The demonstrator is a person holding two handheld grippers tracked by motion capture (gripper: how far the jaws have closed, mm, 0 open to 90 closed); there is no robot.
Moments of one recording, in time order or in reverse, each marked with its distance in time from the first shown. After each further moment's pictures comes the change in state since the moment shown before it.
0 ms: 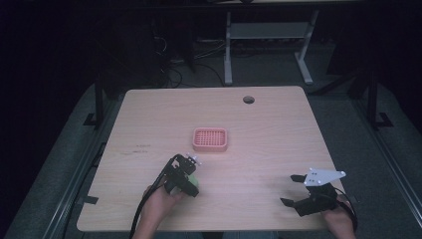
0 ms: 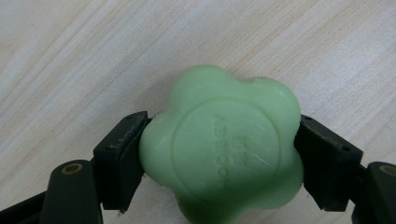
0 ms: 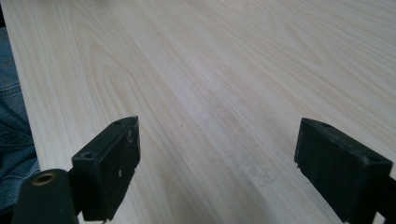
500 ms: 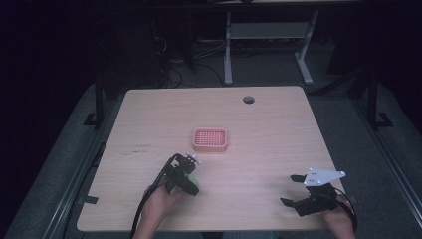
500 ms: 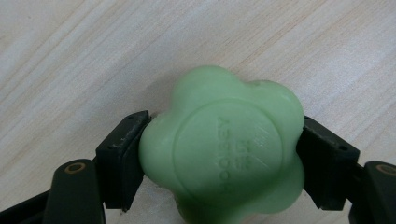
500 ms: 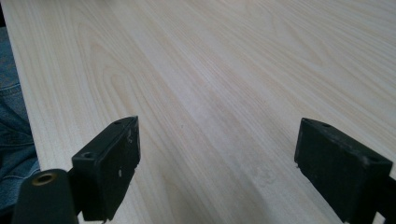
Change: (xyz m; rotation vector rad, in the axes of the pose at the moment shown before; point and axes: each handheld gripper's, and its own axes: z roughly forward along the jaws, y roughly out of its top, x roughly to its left) left arm 0.002 0.001 0.001 0.006 -0.022 -0.038; right arm 0.001 0.000 0.000 0.001 0.000 0.004
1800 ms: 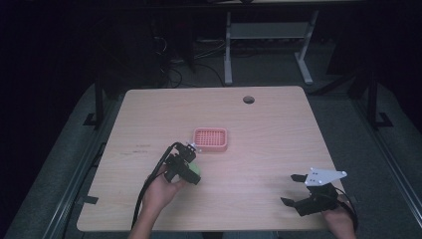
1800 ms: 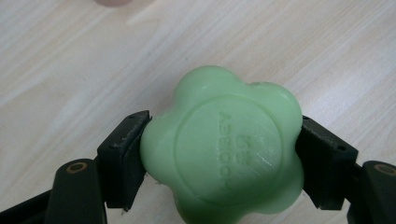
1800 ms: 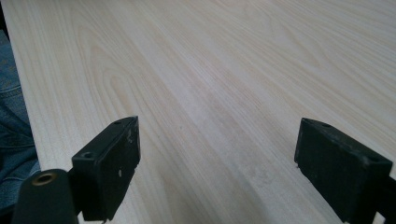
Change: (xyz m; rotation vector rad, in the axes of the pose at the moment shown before) left arm 0.010 0.025 -0.025 -0.080 0.001 0.024; right arm -0.001 0.000 -0.002 -0.008 -0.002 -0.003
